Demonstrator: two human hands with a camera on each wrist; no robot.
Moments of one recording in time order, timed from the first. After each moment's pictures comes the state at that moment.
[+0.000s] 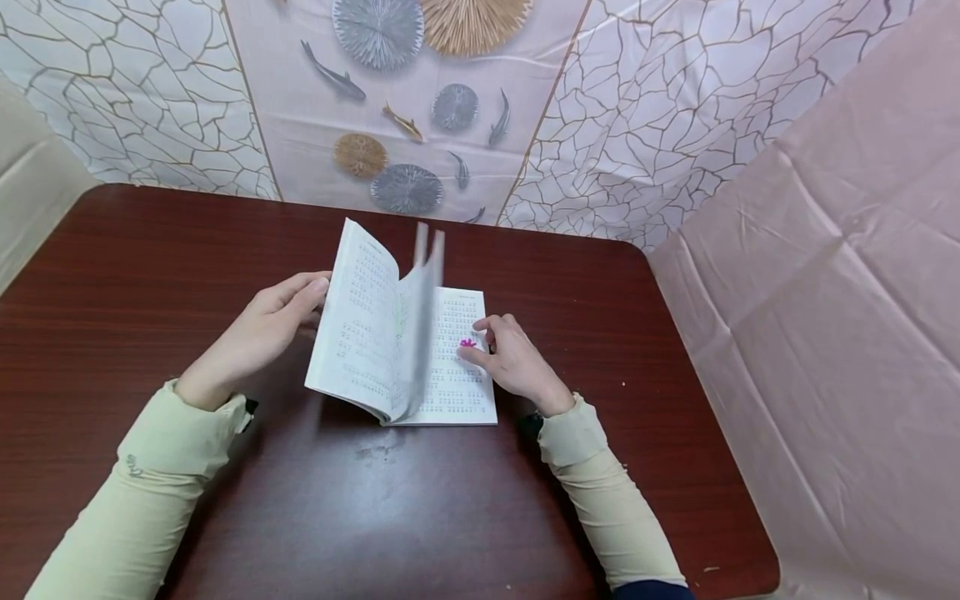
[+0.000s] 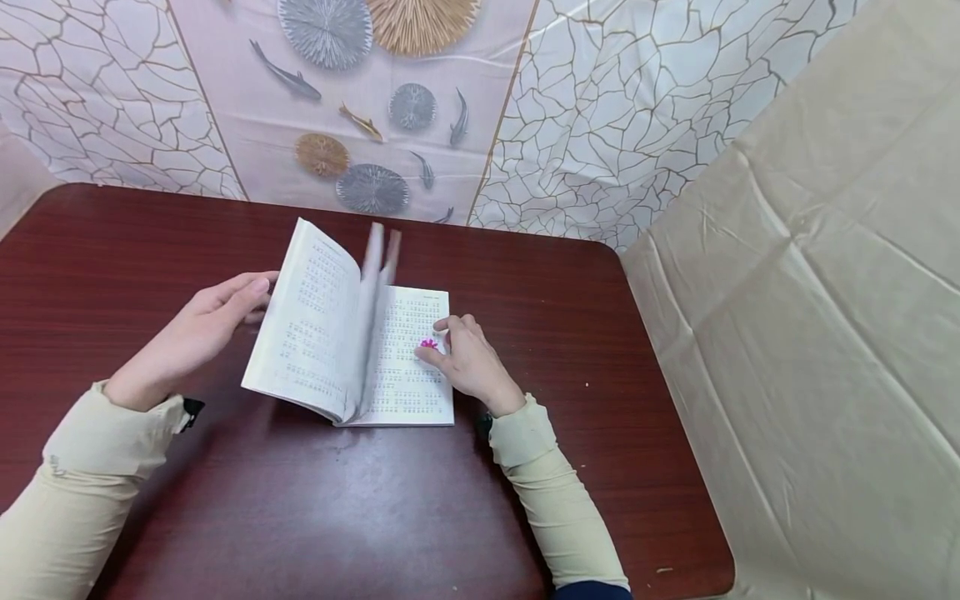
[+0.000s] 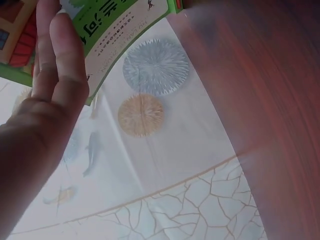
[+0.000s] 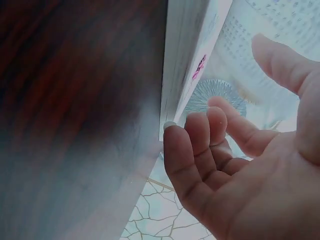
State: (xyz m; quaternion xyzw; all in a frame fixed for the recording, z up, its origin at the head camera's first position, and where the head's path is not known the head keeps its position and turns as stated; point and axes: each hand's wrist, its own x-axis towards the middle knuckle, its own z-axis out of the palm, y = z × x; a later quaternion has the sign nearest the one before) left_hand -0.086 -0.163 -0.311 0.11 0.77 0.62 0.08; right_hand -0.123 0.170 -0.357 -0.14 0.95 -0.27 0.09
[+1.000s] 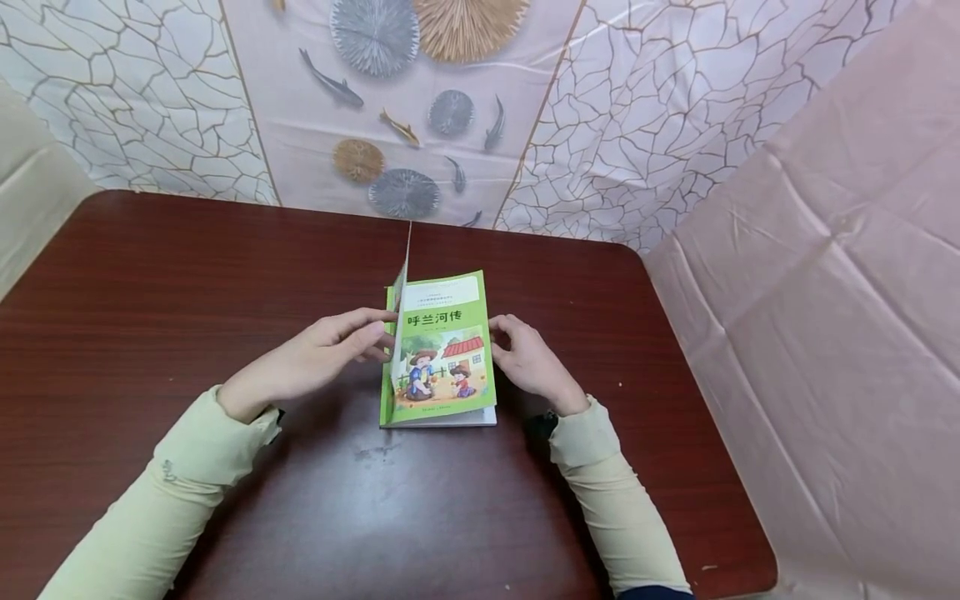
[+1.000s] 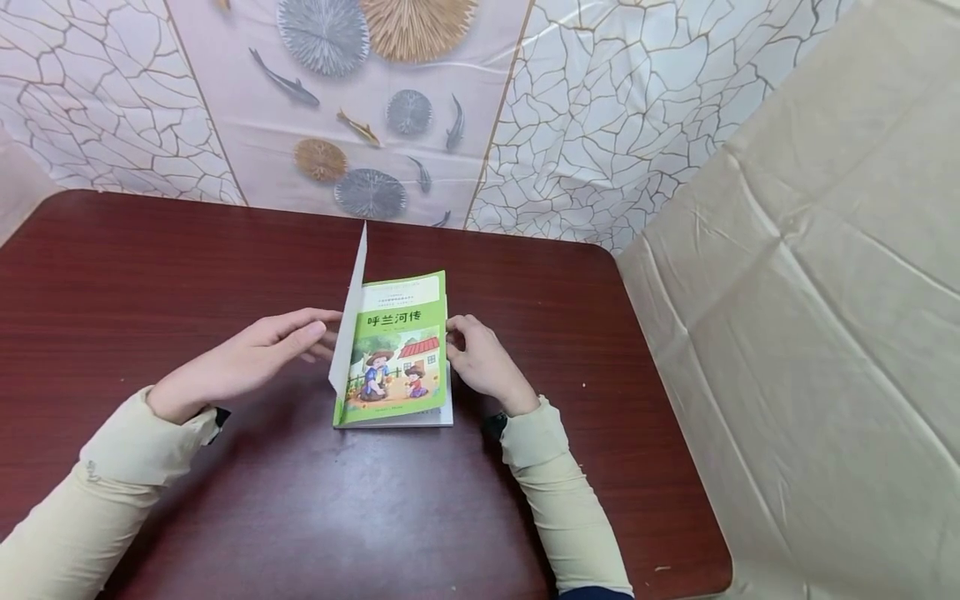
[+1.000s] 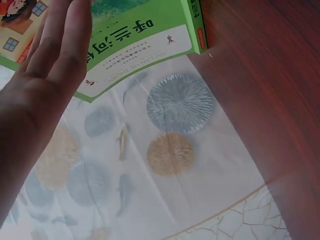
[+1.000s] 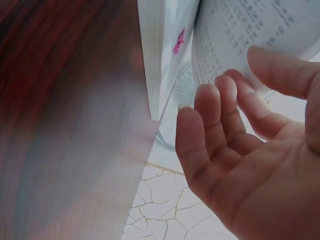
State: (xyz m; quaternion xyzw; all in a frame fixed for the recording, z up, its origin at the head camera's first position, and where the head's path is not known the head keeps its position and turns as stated) left_hand -0.077 -0.121 -0.312 0.23 0.77 0.57 0.16; right_hand -0.121 0.189 -0.346 -0.17 0.93 -0.32 0.08
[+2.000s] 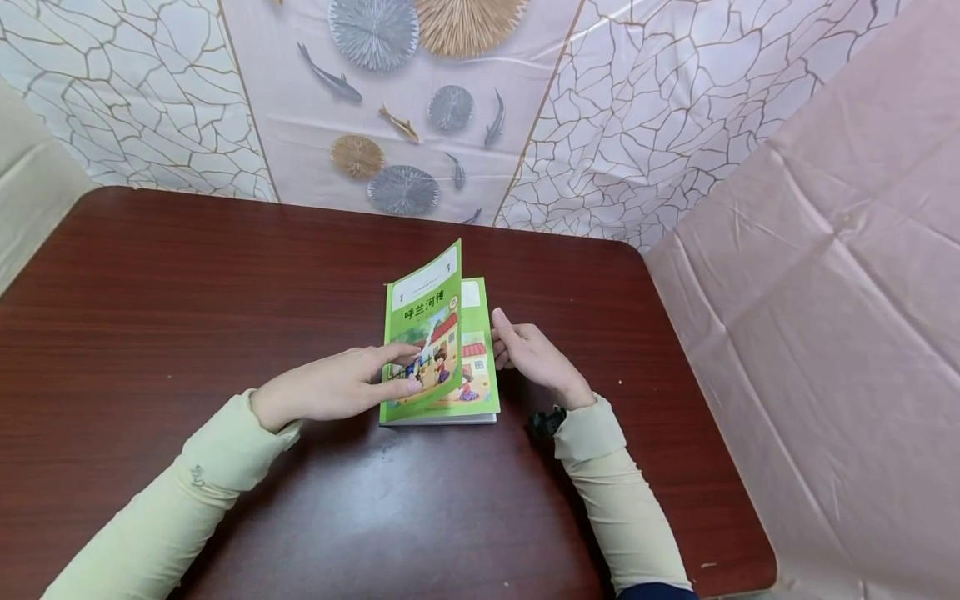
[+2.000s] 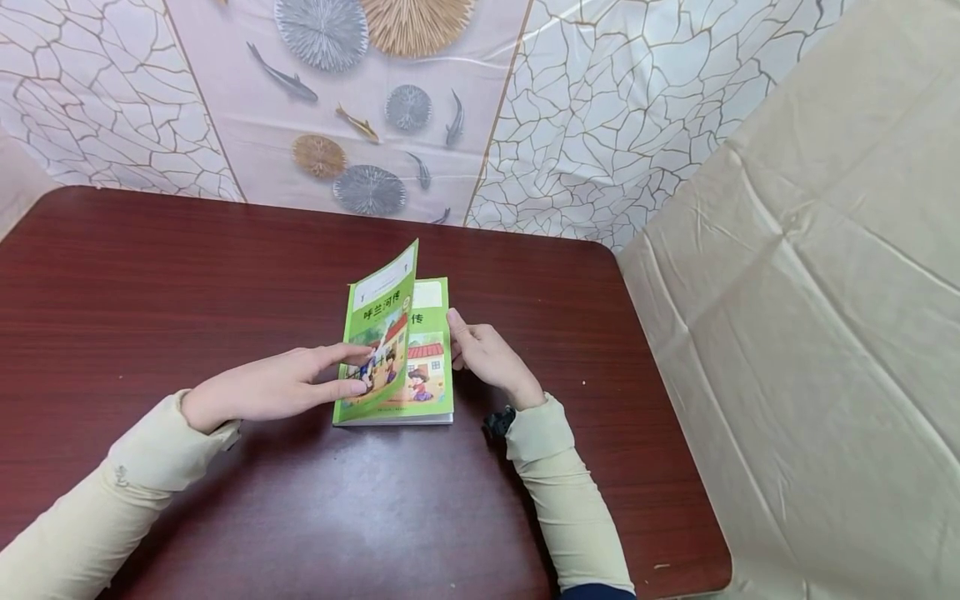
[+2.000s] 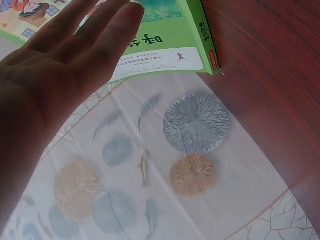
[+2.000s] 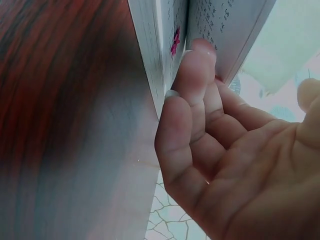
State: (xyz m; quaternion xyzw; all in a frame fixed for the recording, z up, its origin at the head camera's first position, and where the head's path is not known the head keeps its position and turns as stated) left_hand -0.065 -0.094 -0.318 0.27 0.86 0.38 0.21; right_hand -0.126 0.199 -0.345 -0.08 0.87 -0.45 0.20
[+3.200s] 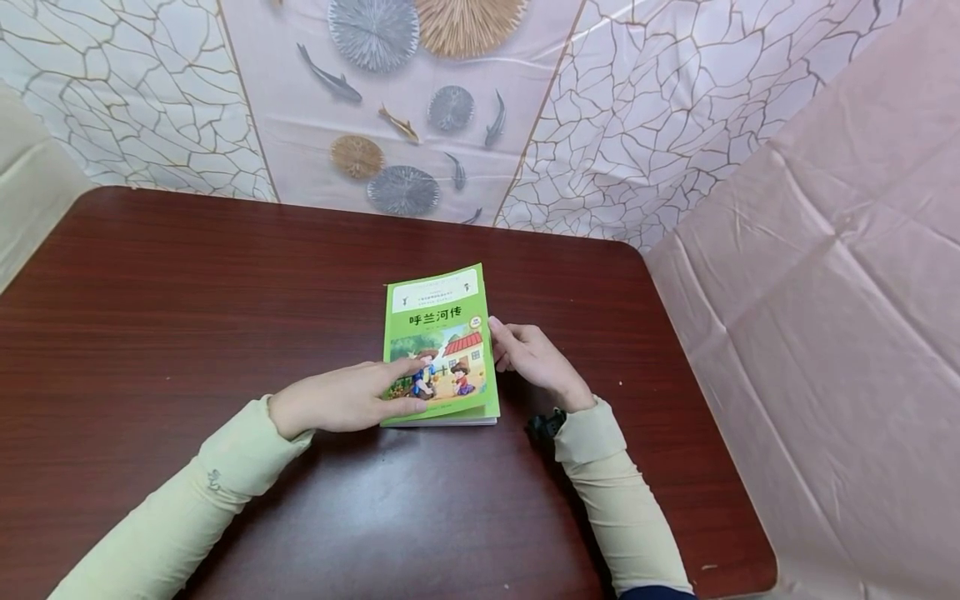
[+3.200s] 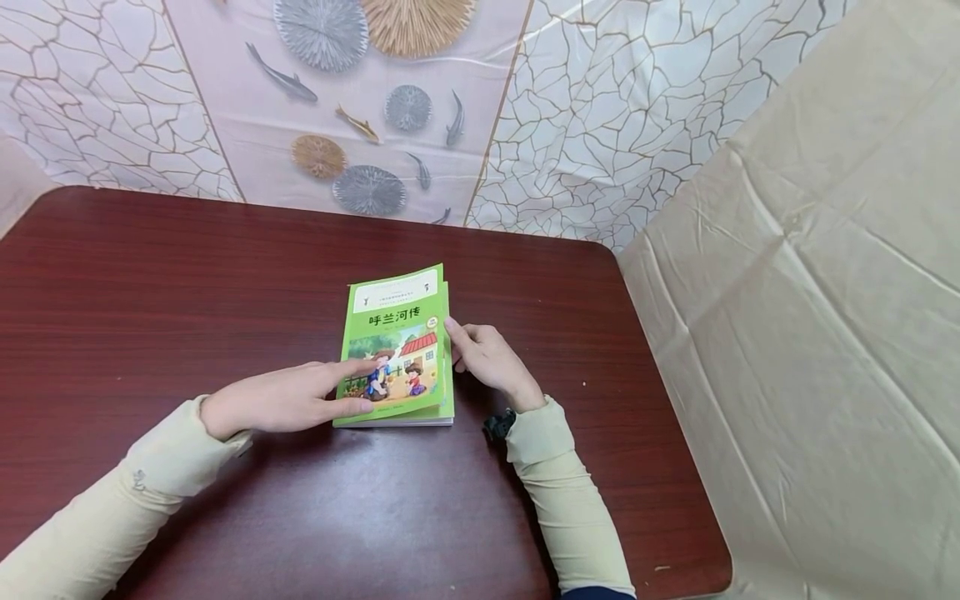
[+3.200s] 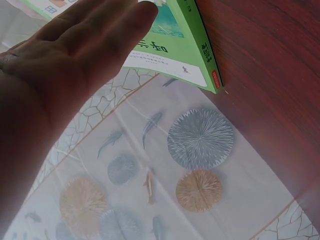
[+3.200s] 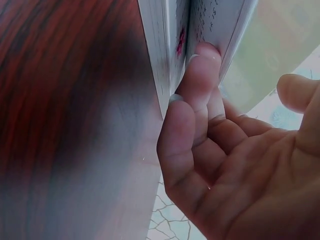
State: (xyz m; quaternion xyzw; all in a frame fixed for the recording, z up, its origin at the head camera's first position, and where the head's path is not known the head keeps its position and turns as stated) left_hand -0.061 -0.081 -0.326 0.27 0.87 0.34 0.24; right_hand -0.124 0.200 -0.348 -0.05 0.88 -0.43 0.18
